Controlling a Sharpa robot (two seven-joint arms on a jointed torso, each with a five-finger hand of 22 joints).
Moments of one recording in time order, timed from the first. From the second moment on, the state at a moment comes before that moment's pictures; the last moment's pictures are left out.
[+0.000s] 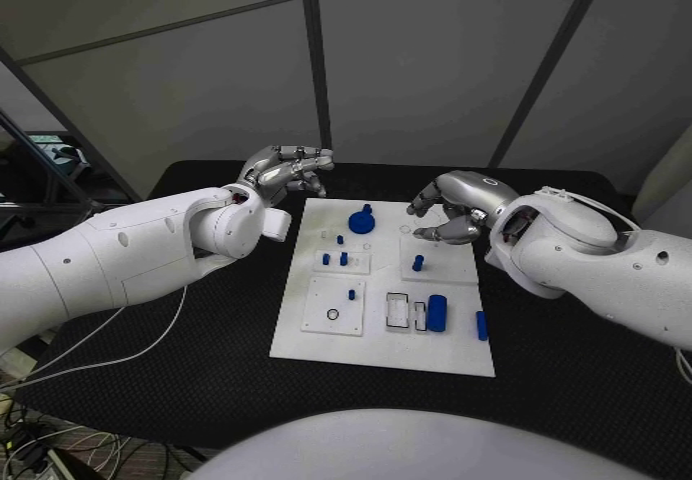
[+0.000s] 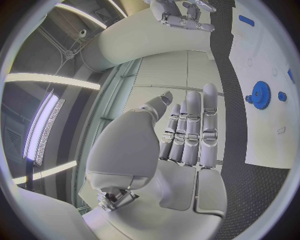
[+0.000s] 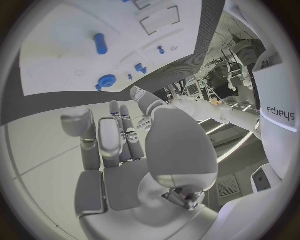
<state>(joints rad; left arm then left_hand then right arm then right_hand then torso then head) 1.09 -0.80 0.05 1.33 -0.01 -0.20 0.36 1.36 -0.12 0.37 -0.06 0.14 0.99 0.17 0.18 0.11 0.95 0.12 0.39 0.12 1.10 0.03 0.90 0.50 0.18 1.11 0.13 0.59 0.69 1.17 -0.79 0.01 1.61 -1.55 -0.27 -0.19 1.27 -0.16 0.36 -0.05 0.22 0.95 0.14 0.08 0.07 0.99 0.09 0.21 0.06 1.47 0.01 1.23 1.10 0.11 1.33 0.11 1.18 0.86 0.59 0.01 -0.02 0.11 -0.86</state>
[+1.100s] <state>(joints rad) 1.08 -0.80 0.05 1.32 0.00 -0.19 0.36 1.36 -0.12 0.37 -0.06 0.14 0.99 0.17 0.18 0.11 0.95 0.12 0.39 0.12 1.10 0.03 0.90 0.50 0.18 1.11 0.13 0.59 0.69 1.14 -0.75 -0.07 1.52 -1.61 -0.07 -0.19 1.34 -0.13 0.23 -0.03 0.24 0.94 0.10 0.07 0.07 0.93 0.10 0.29 0.07 1.47 0.01 1.18 1.02 0.12 1.30 0.12 1.10 0.75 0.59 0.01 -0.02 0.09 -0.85</state>
